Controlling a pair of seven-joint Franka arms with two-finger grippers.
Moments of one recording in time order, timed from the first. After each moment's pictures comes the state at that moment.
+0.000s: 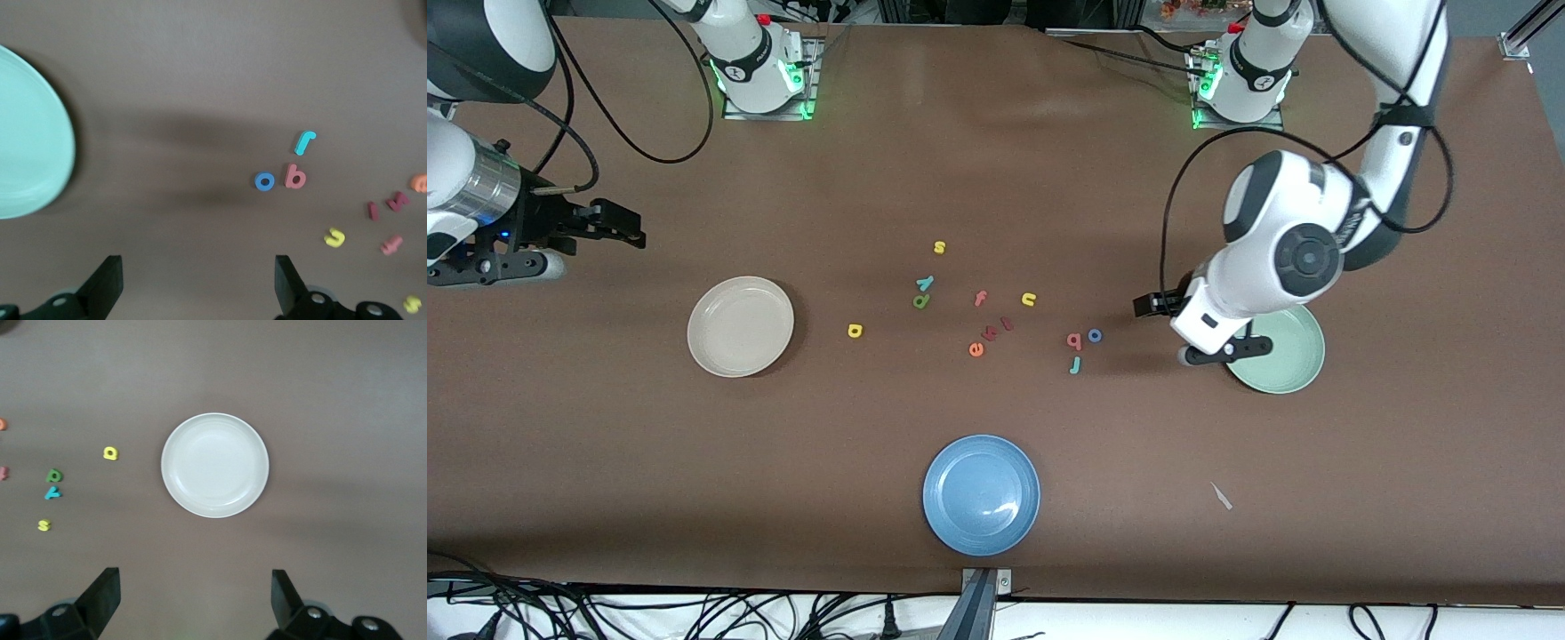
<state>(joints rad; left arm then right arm) -0.31 0.40 -0.06 -1.76 -0.18 2.01 -0.49 0.14 0.08 -0.10 -1.68 0.07 1.66 -0.07</state>
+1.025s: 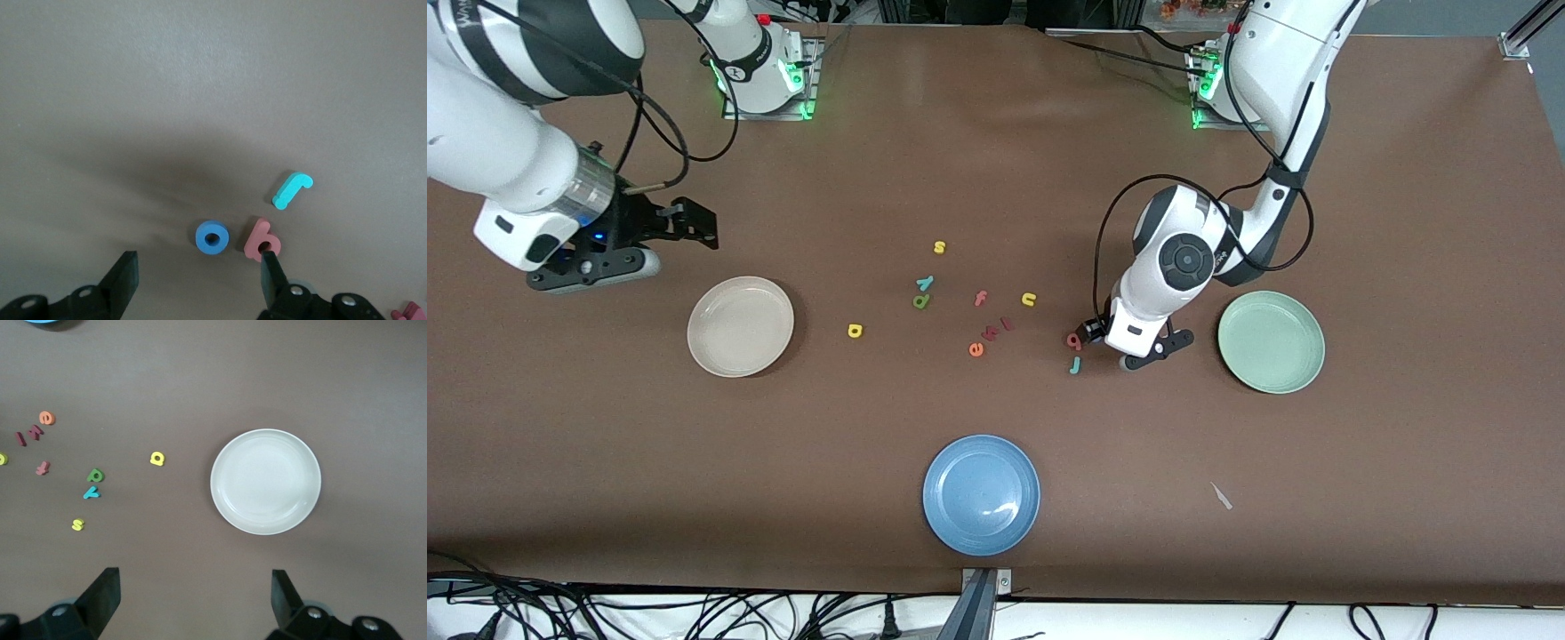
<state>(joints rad) -0.43 0.58 -0.07 -1.84 -0.18 2.41 -0.82 0.20 0.09 -0.01 -1.69 0.08 1.71 0.00</state>
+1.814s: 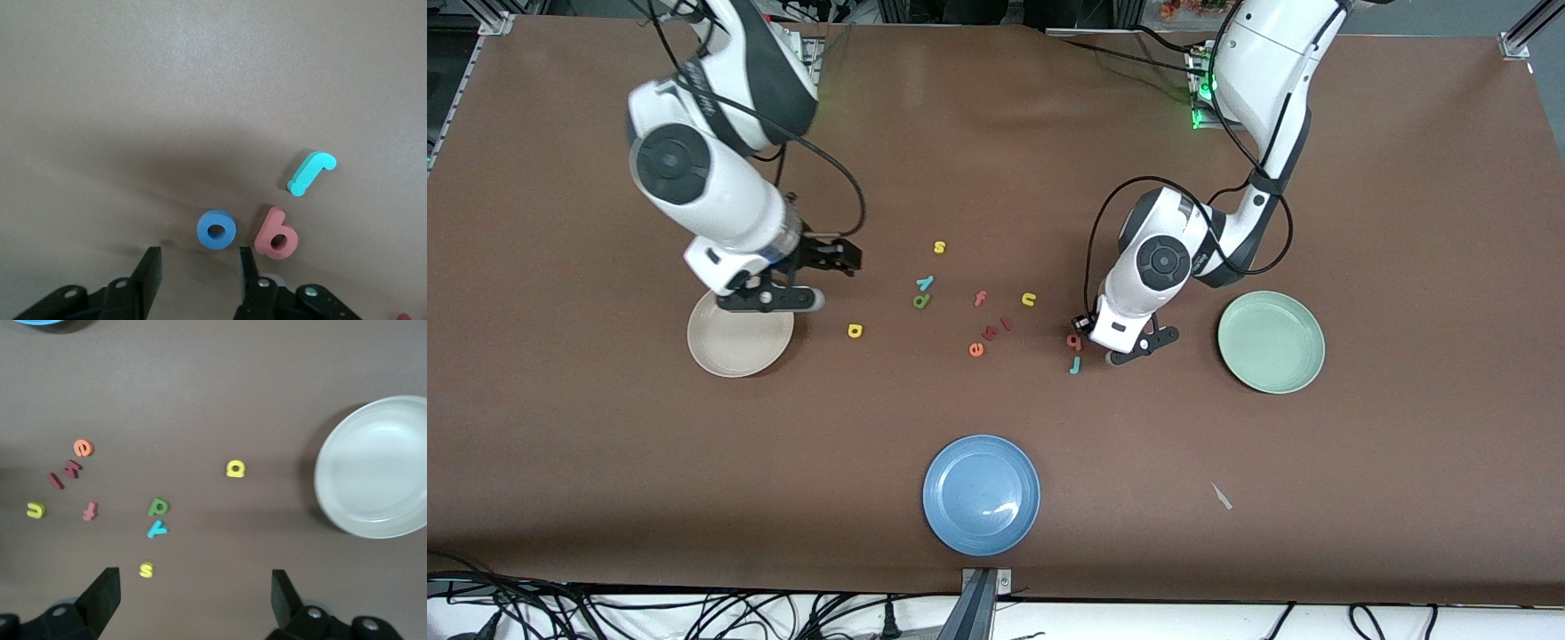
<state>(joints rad) -0.45 0.62 -0.06 -1.84 -0.15 2.42 -0.84 0.24 0.31 0.25 -1.72 0.03 1.94 0.52</state>
